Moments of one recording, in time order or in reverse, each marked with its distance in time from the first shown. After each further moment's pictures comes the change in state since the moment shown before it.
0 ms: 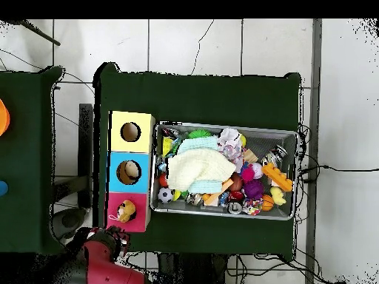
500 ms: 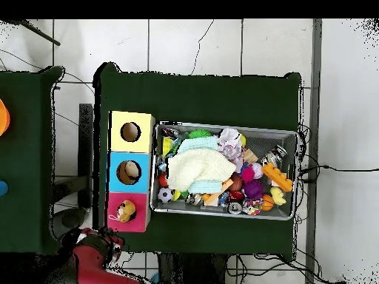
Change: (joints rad) arm 0.036 -0.061 -0.065 -0.058 -0.002 0.101 0.074
